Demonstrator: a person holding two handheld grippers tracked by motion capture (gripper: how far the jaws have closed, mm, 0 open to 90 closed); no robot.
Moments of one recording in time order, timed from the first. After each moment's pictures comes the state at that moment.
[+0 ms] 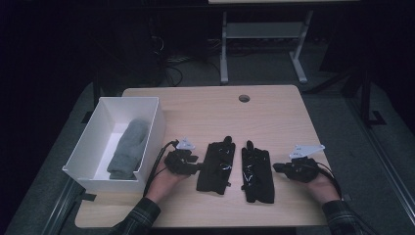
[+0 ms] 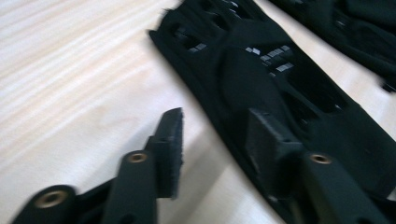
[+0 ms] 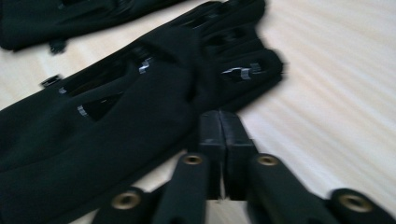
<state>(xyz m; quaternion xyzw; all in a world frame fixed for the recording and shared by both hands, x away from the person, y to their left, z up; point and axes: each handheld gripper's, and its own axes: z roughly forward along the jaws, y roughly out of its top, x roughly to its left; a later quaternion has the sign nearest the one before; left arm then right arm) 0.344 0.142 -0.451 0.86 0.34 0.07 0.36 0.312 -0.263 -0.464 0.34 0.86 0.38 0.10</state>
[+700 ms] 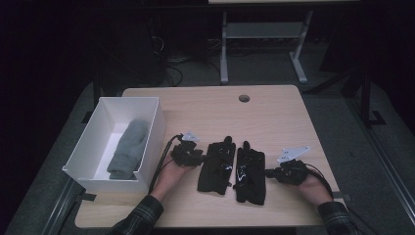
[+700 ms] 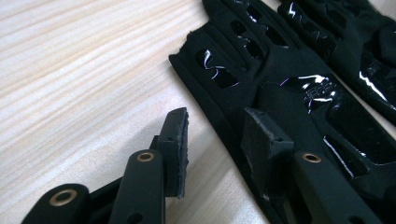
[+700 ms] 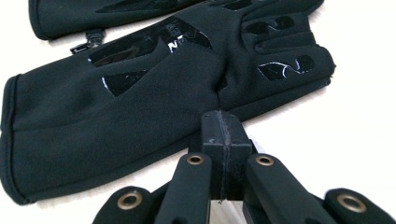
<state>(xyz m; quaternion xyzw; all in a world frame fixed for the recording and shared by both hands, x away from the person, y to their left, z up) 0.371 0.127 -0.464 0.86 0.36 0.06 0.37 0.312 -0.235 -0.470 0.30 0.88 0.37 0.06</state>
